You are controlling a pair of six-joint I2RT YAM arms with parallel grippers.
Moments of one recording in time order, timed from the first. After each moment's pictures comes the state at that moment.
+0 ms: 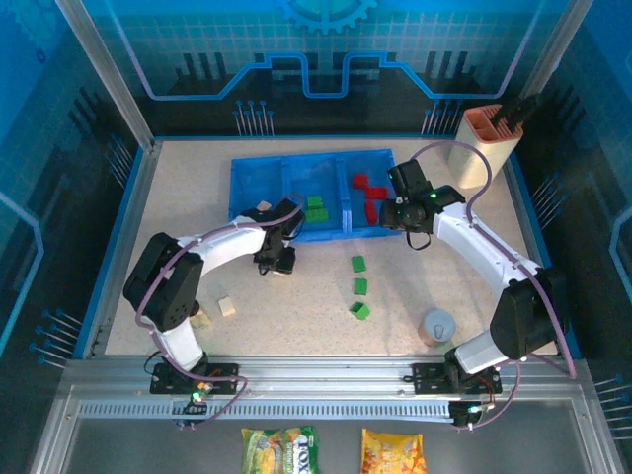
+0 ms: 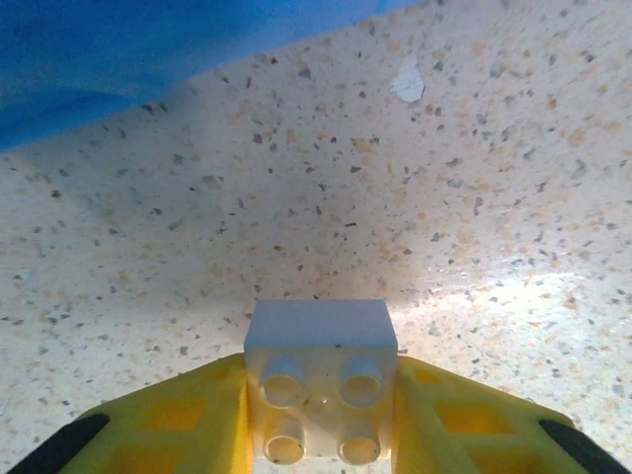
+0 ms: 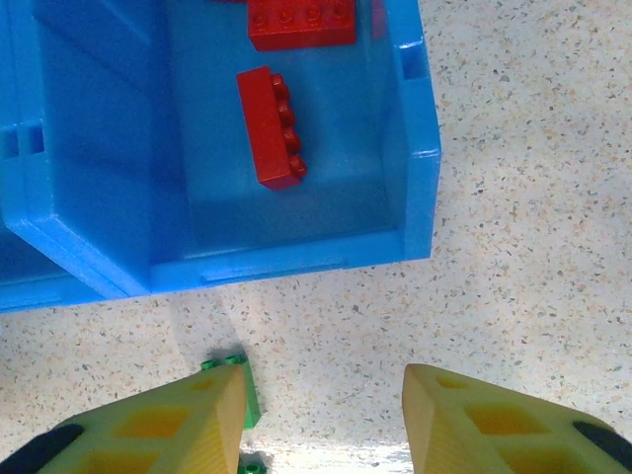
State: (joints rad) left arm -0.53 1.73 1.13 -0.80 -0.04 -0.40; right arm 0.39 1.50 1.26 -0.82 0.13 0.49
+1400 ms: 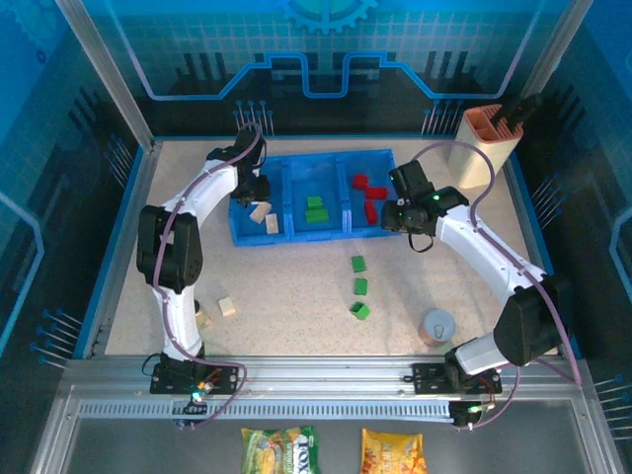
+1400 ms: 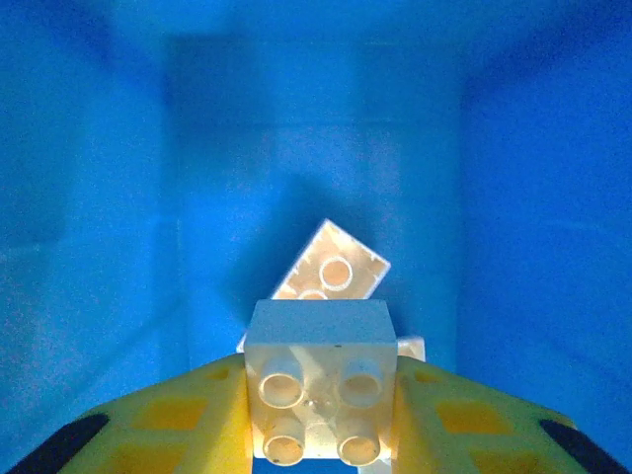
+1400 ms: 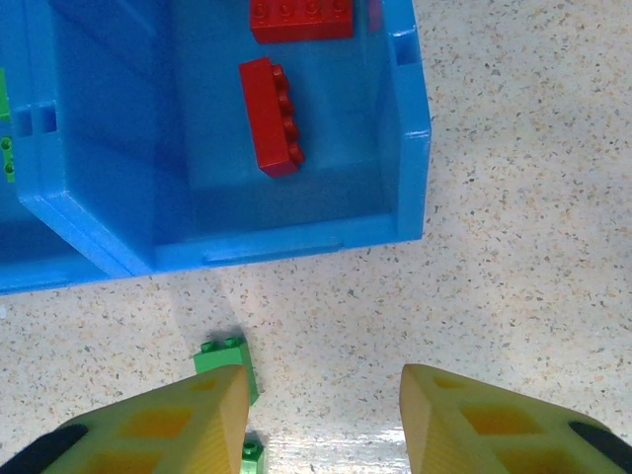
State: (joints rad) left arm -0.19 2.02 1.70 -0.86 -0.06 -0.35; right arm 0.41 1.46 1.26 -0.86 0.14 0.48
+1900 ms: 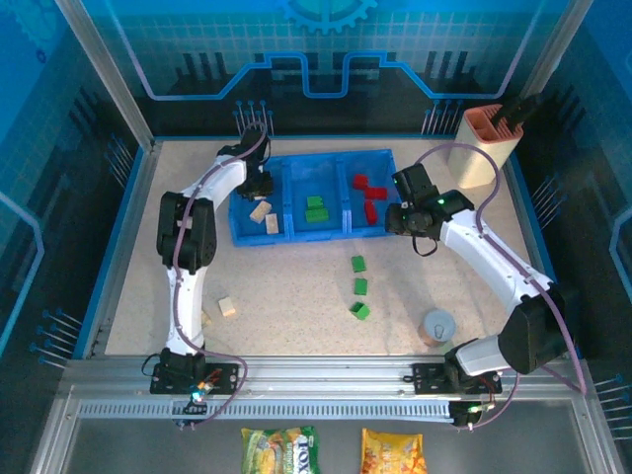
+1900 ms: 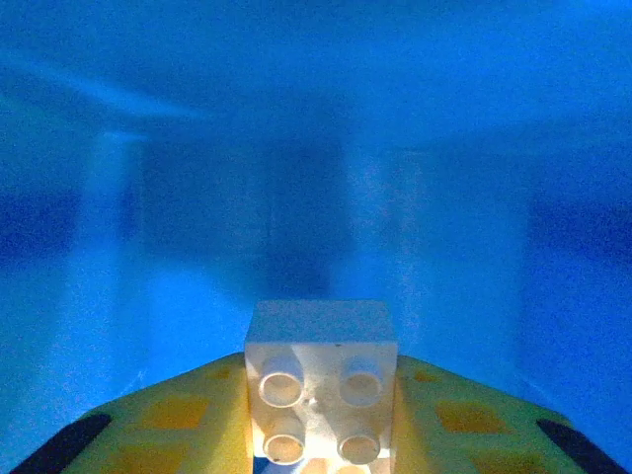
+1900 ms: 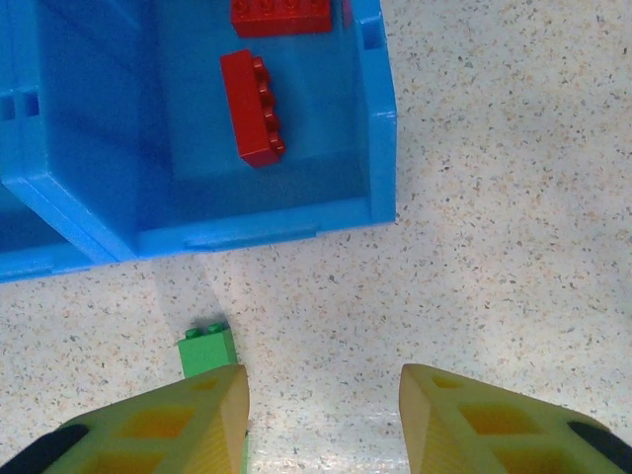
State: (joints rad) left arm -0.17 2.26 1.88 -0.82 -0.08 -0.35; right arm 0.41 1.41 1.23 -0.89 0.16 0.49
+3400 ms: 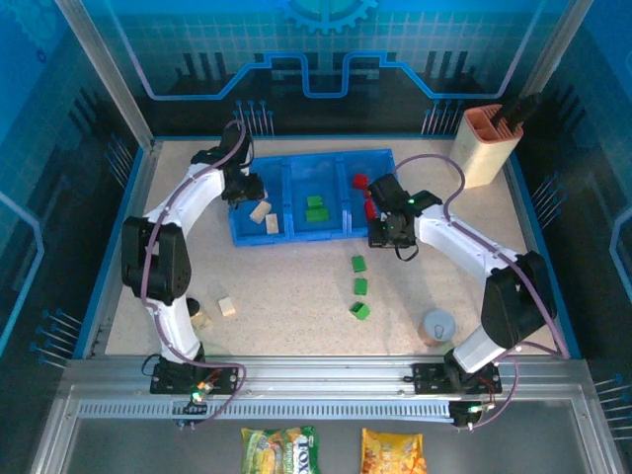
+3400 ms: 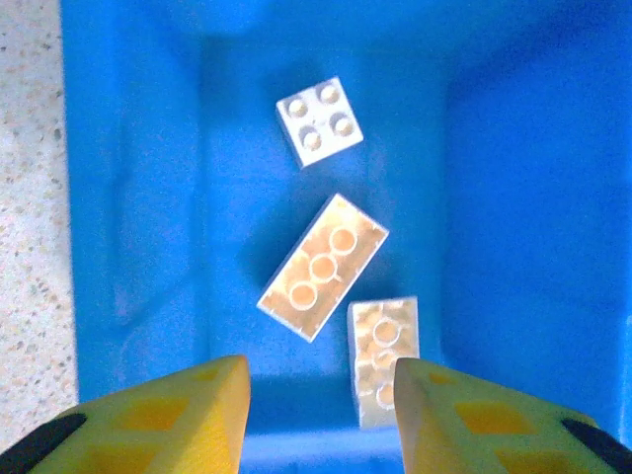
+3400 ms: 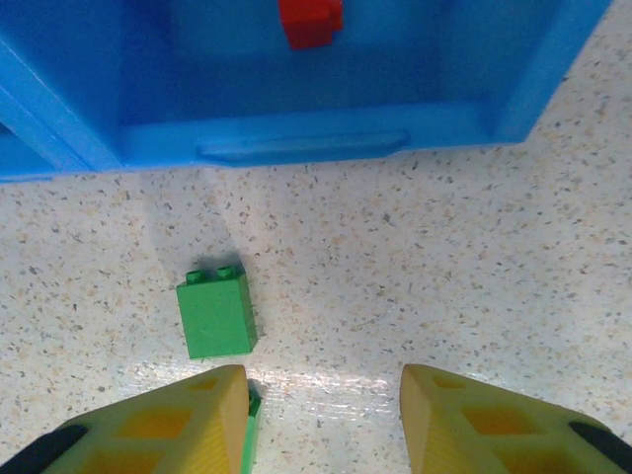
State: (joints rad) left arm -0.16 1.87 1.58 -0.85 0.00 -0.35; right arm 0.50 1.59 1.23 -0.90 0.11 0.49
